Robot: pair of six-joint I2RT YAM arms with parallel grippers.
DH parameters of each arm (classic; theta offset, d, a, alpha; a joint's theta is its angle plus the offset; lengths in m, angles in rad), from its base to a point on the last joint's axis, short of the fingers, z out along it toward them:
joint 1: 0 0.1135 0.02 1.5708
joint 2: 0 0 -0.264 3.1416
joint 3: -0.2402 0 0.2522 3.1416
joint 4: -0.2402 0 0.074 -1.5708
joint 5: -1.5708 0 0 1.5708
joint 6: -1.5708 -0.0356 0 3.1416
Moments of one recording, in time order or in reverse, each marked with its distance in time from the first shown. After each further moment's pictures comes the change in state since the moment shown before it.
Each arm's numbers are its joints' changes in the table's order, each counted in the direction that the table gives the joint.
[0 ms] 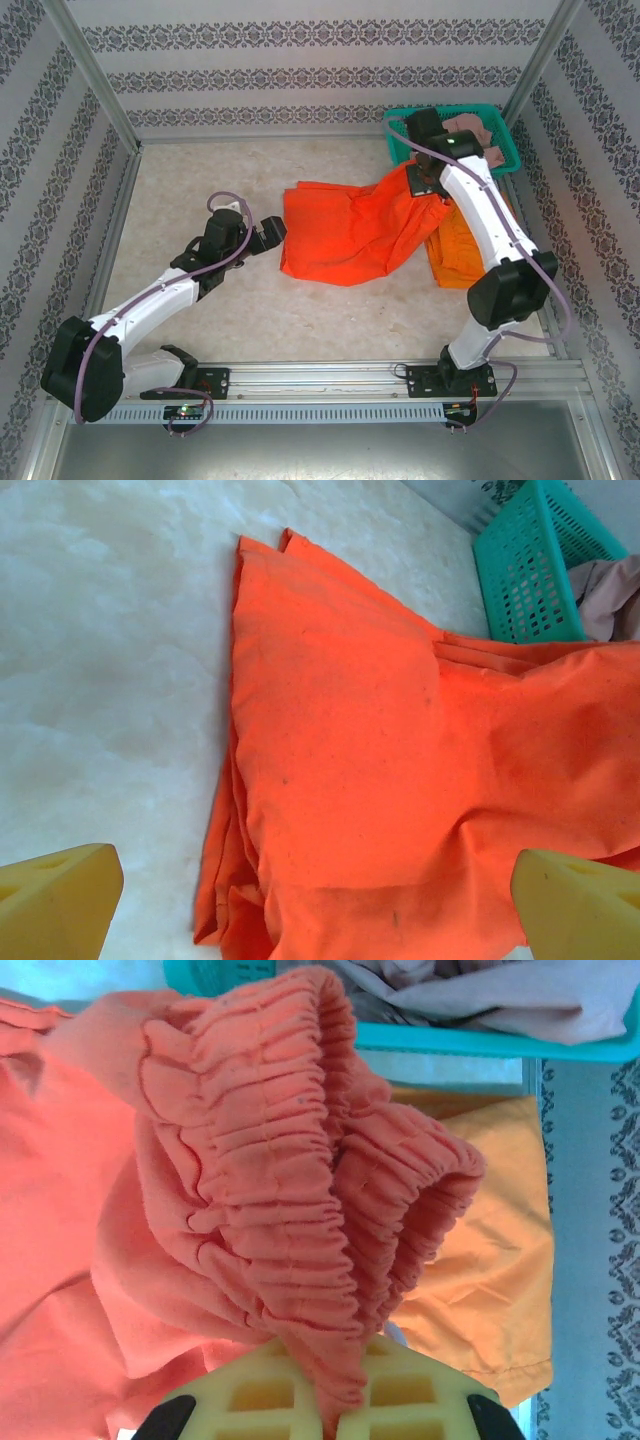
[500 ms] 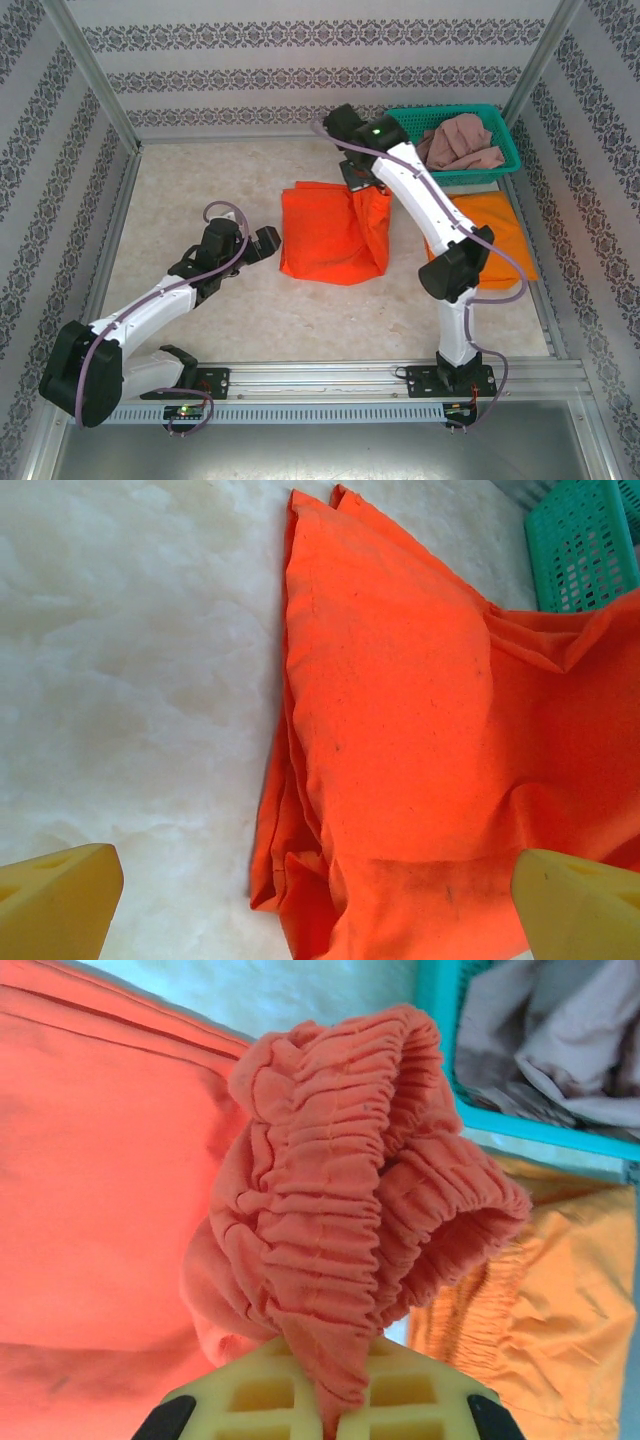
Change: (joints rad) left arm 0.025 0.029 0.081 0.000 -0.005 0.004; right arm 0.318 -0.338 -0.512 -0.229 -0.040 -0.167
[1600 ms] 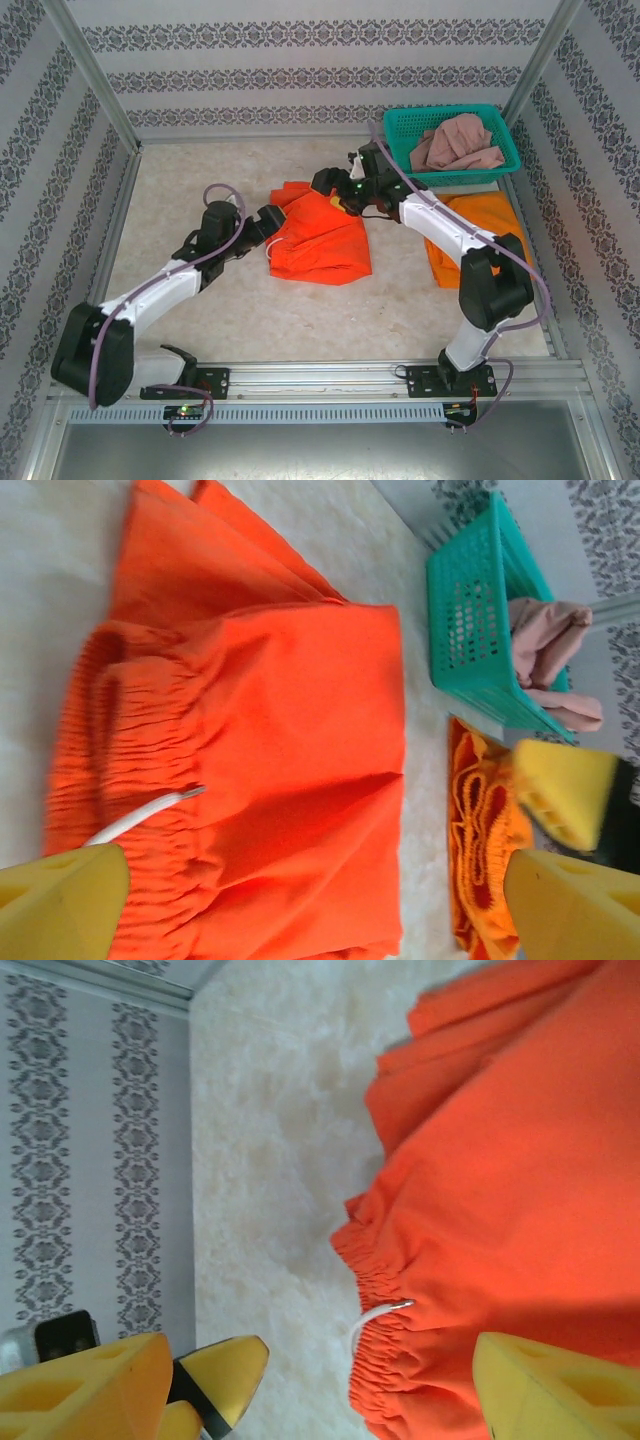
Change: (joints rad) left arm 0.050 -0.150 -0.115 0.150 -0.196 0.182; right arm -0.165 0.320 1.008 1.237 0.921 -0.614
